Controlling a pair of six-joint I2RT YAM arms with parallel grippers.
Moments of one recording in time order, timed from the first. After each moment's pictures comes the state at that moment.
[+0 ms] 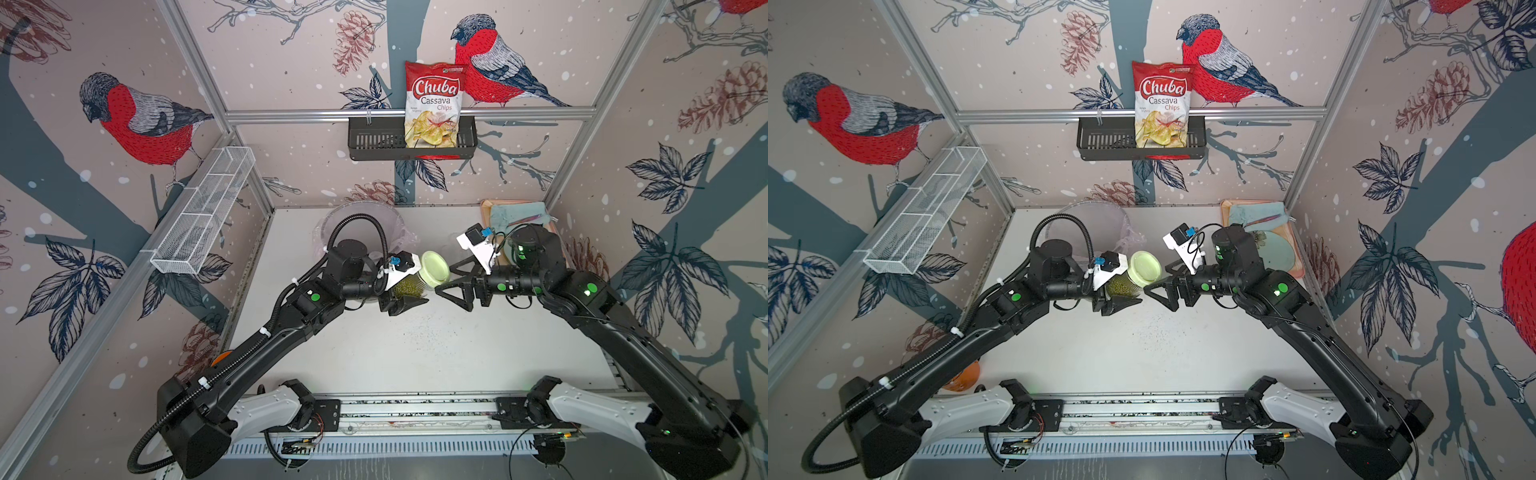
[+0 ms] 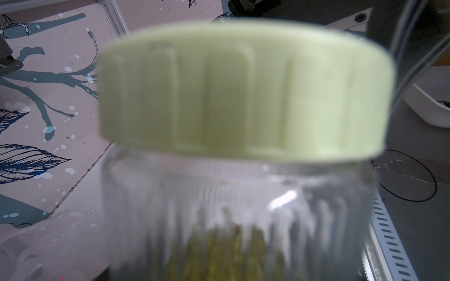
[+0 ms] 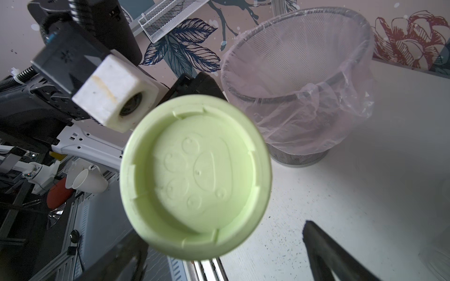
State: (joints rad) left arm -0.70 1.12 1.03 -0.29 0.61 0.36; right arm 0.70 1.05 1.27 -0.74 -0.55 0.13
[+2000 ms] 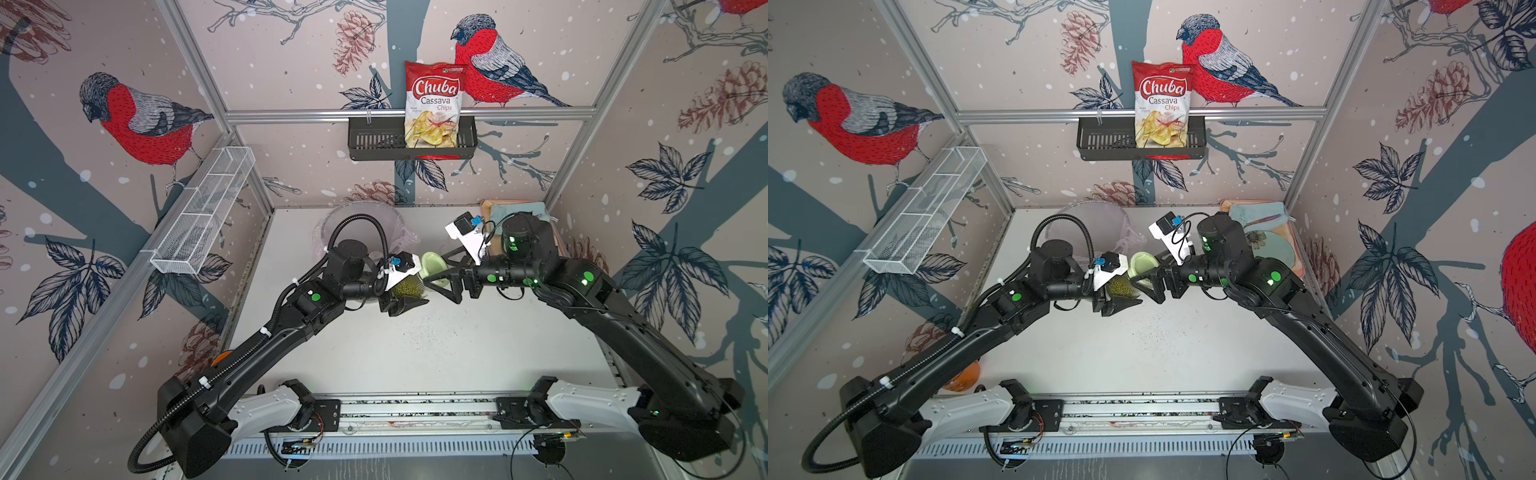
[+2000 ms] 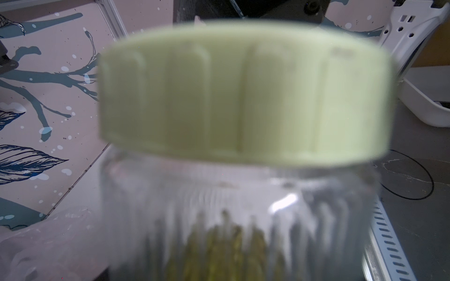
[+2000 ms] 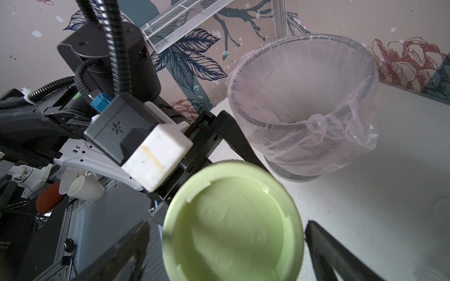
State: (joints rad) left arm -0.69 1.12 1.03 -0.29 0.62 0.36; right arm 0.82 1.16 1.46 -0.78 -0.43 0.16
